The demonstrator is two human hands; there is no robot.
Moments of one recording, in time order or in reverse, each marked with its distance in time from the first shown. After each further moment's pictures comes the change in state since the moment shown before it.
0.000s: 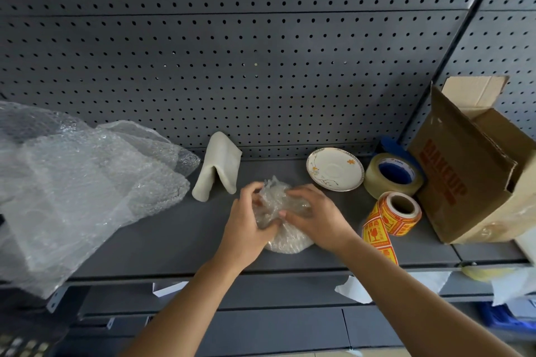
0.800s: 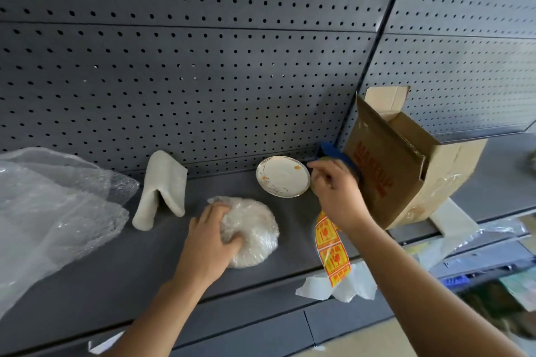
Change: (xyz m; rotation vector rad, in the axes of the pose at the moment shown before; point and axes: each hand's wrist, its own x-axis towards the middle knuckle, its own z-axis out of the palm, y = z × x) left_hand 0.017 0.003 0.006 0.276 -0.123 -0.014; right_hand -0.023 -0.013 -0.102 -0.133 0.486 0.142
